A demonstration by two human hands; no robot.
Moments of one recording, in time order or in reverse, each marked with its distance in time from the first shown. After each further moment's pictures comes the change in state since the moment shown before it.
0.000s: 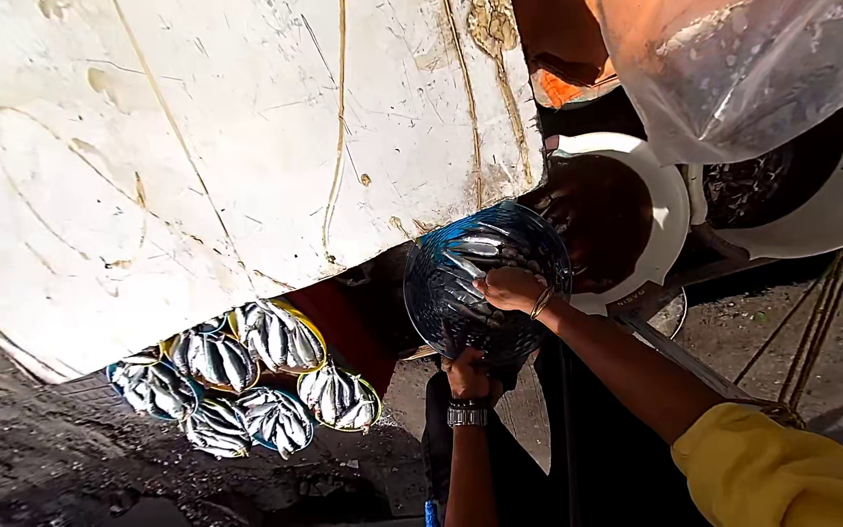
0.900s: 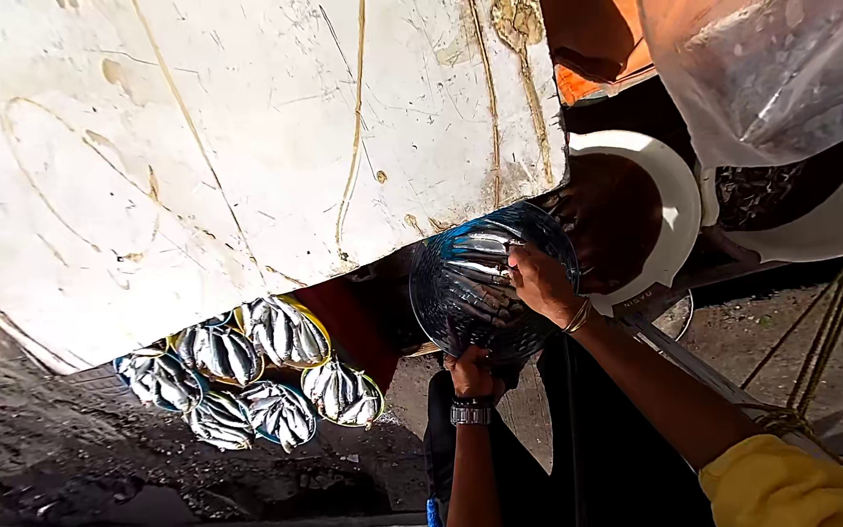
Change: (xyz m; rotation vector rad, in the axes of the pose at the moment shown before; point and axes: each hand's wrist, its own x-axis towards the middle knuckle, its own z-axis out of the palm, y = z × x) left_hand -0.003 0.005 0.003 0.006 0.002 -0.014; right_hand -0.018 0.031 0.013 0.073 0.647 -0.227
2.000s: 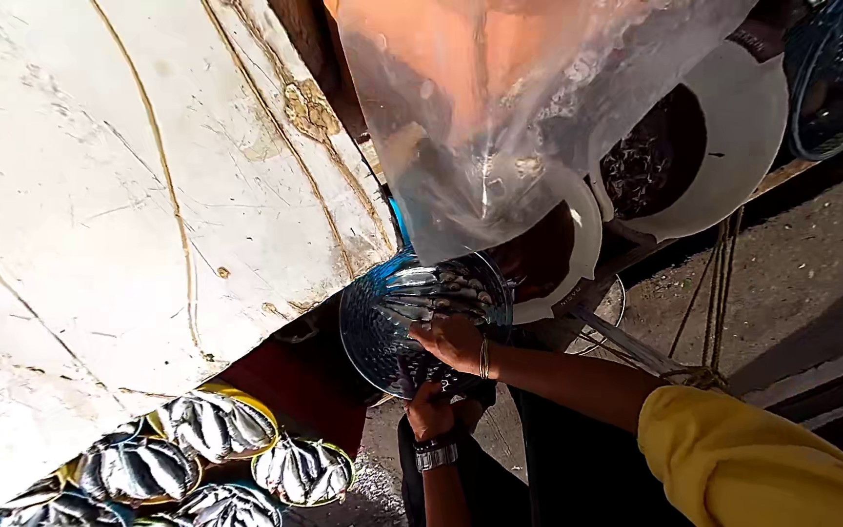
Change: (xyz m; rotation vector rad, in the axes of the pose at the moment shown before) left_hand 0.001 -0.004 -0.001 0.028 -0.042 -0.014; right_hand -0.015 -0.037 0.016 -0.079 -0.473 -0.137
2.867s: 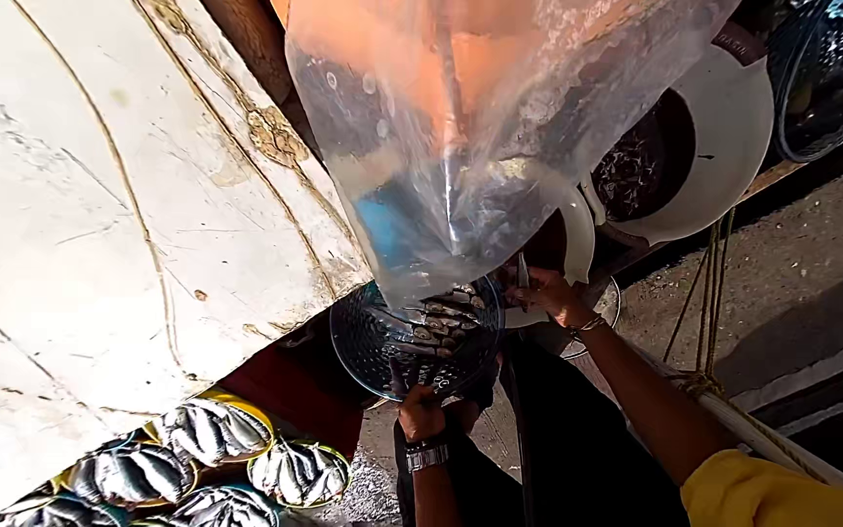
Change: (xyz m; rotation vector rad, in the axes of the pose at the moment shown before) left_hand 0.003 0.011 0.002 0.044 0.047 0.009; right_hand -0.077 0.166 -0.007 1.235 0.461 0.313
